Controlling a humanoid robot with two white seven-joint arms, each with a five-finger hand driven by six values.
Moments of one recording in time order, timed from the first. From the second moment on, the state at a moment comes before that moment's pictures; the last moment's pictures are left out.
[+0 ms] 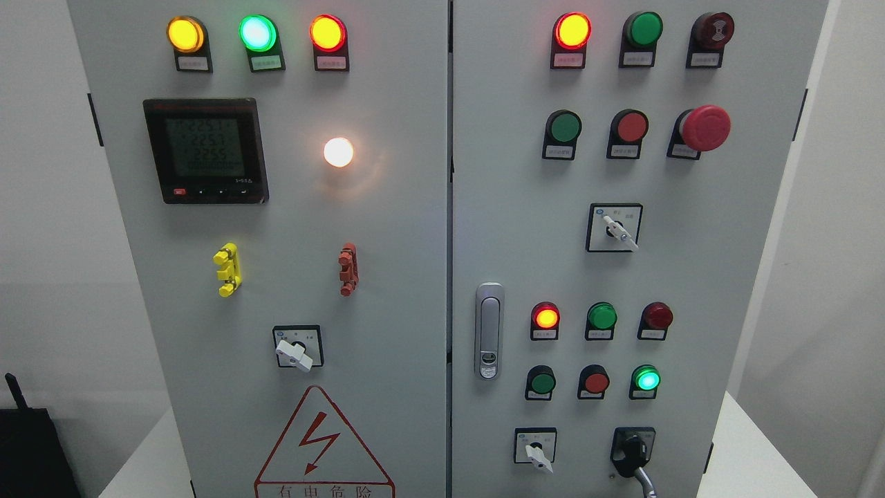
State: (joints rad) left arm 0.05 -0.07 -0.01 -0.11 0.03 -0.03 -0.03; right arm 0.02 0.00 0.15 -1.64 -0.05 -0.31 -0.21
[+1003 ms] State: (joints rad) left arm 0.05 -0.07 -0.01 -0.11 0.03 -0.03 -0.03; right arm 0.02 -0.01 0.14 -1.64 -0.07 -0.32 -0.20
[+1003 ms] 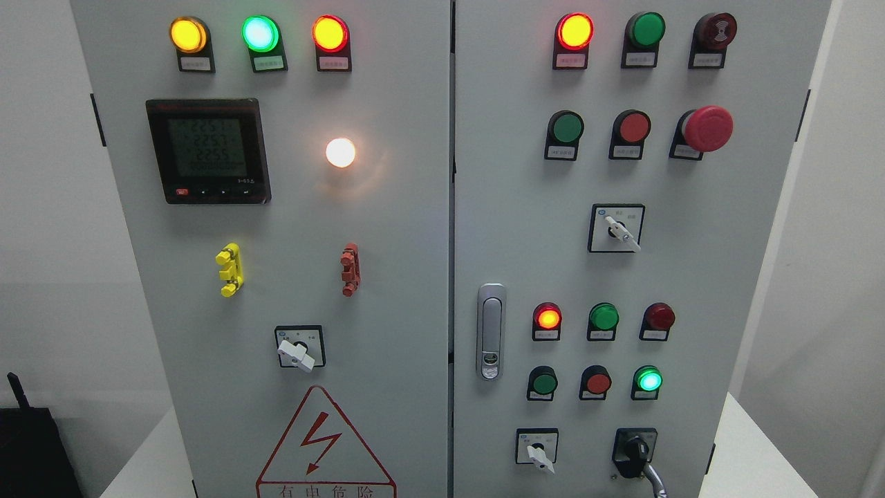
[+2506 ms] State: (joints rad) left arm 0.05 -0.07 -0.01 -0.11 0.03 -0.03 -0.03; right arm 0.12 -0.01 0.11 -1.70 -0.07 -0.33 -0.23
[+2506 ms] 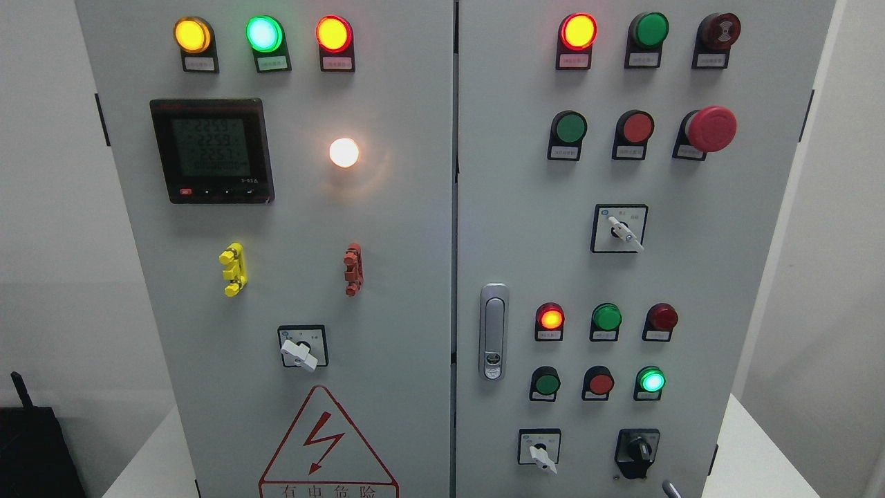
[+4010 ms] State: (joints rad) left arm 0.05 -0.07 -0.01 -0.11 0.03 -0.03 -0.03; right arm 0.33 0.03 0.13 -1.83 -0.10 -0.38 -0.21
